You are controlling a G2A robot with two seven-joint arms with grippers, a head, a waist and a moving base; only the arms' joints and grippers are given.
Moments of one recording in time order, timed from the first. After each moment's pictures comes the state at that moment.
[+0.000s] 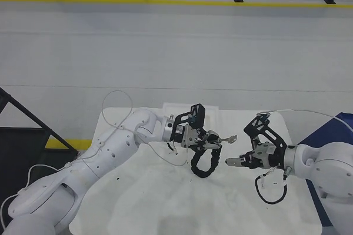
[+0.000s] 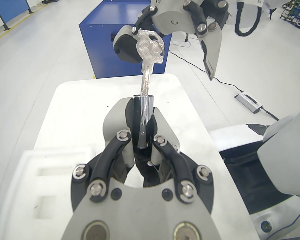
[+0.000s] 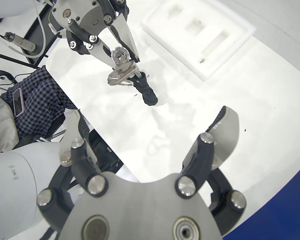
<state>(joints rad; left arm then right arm) 0.60 -1.11 -0.53 -1.30 0.68 -1.01 -0.16 -1.29 -0.89 1.40 -2.15 -0.42 -0.20 1.24</state>
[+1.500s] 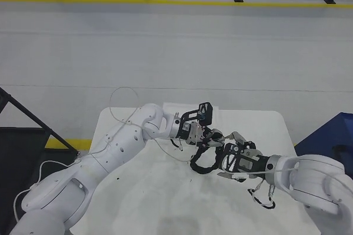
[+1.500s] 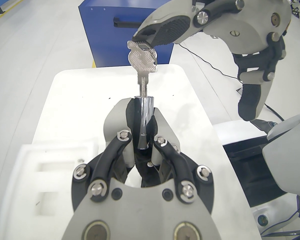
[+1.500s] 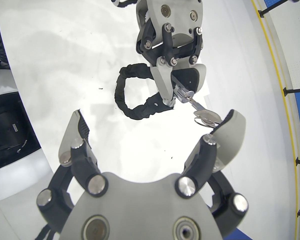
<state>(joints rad) 0.57 -1.20 -0.54 -1.20 0.68 -1.01 -0.27 -1.30 -0.87 1.25 -2.26 -0.90 -0.59 1.03</state>
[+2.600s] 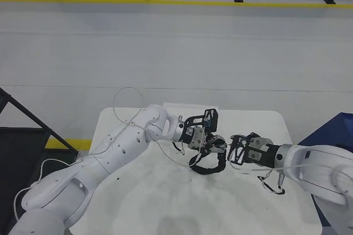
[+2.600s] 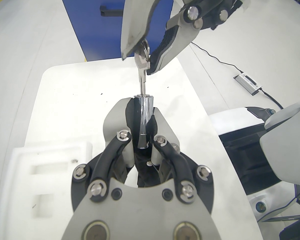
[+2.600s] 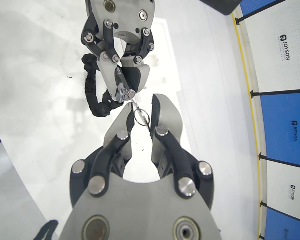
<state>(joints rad) 0.56 -1.19 -0.50 -1.24 0.66 -1.01 -0.33 -1.26 -0.85 1.30 -2.22 -1.02 -0.70 0.94</state>
